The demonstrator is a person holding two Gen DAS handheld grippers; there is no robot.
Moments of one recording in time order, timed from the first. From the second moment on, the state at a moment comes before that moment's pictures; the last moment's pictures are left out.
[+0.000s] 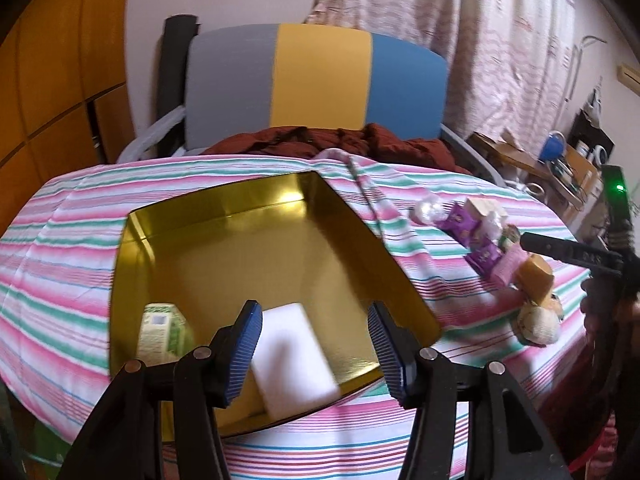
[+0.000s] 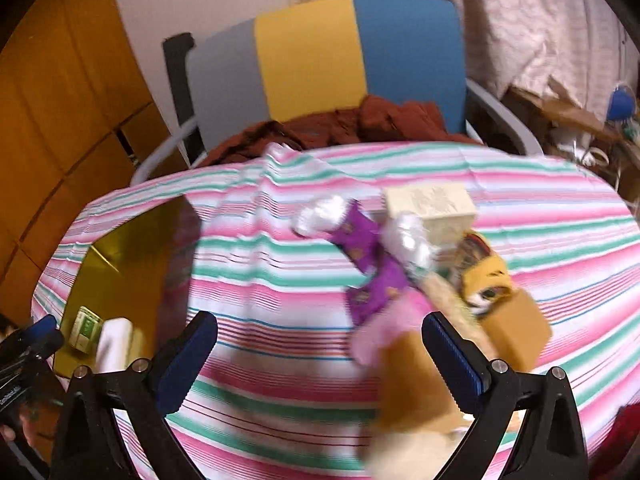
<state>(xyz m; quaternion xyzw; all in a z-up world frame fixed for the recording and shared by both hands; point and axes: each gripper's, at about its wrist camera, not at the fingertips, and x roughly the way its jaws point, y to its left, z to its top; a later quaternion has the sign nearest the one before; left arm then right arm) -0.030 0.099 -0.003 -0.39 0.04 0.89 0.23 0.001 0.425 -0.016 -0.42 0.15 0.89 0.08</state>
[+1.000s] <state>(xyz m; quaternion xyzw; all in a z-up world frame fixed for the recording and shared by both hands) -0.029 0.209 0.000 -0.39 0.09 0.85 0.34 -0.024 0.489 -0.049 -0.40 0.38 0.84 -0.05</state>
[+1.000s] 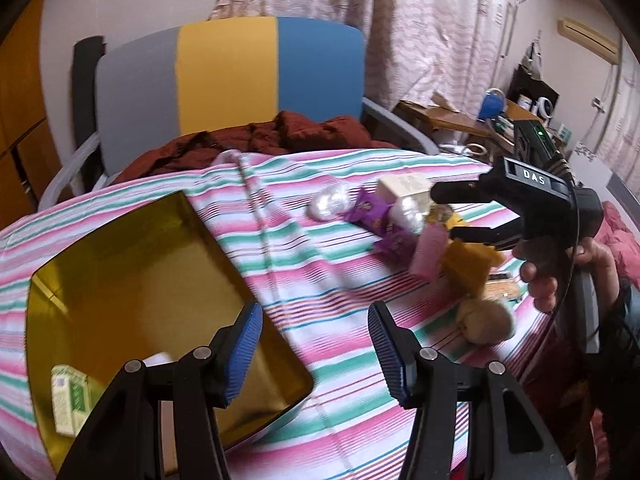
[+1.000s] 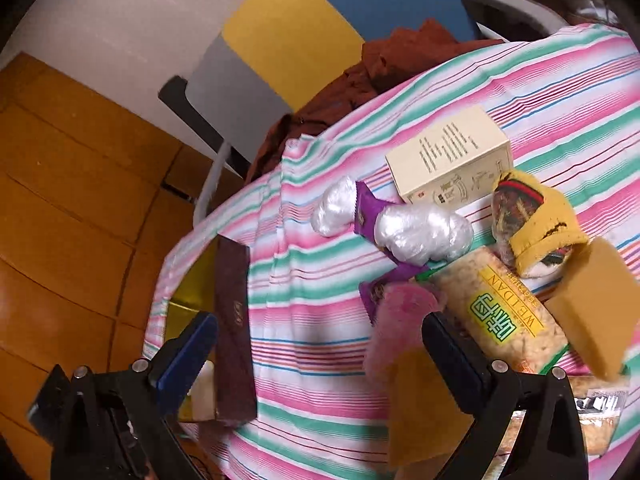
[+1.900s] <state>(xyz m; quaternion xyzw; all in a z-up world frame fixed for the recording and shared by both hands) -0.033 0.380 -0.072 -0.37 0.24 0.78 0.45 -0.001 0.526 -0.036 -0.34 0.44 0.83 -0.01</state>
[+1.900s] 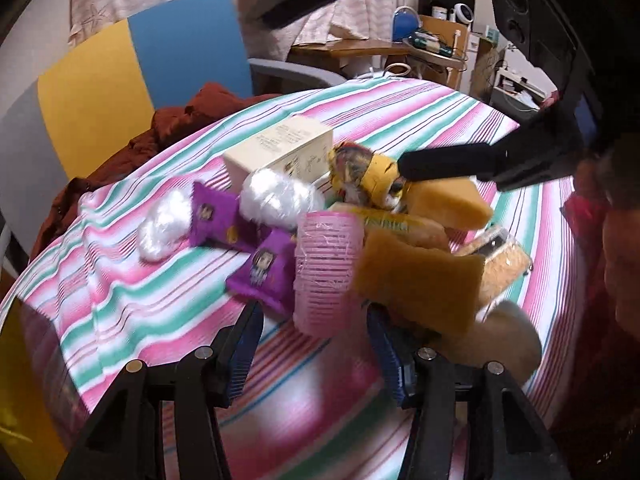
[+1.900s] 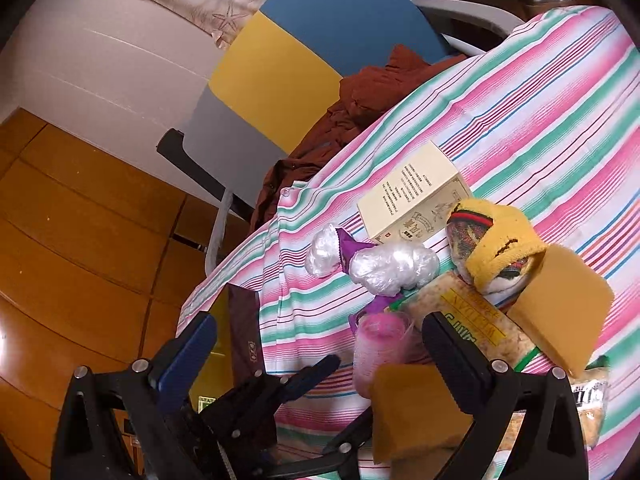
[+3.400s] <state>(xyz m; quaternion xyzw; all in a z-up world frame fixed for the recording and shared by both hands) -0.037 0.293 -0.054 -0.41 0.15 0.81 0.41 0.002 0.396 -0.026 -0.52 -0.04 0.85 -0.06</state>
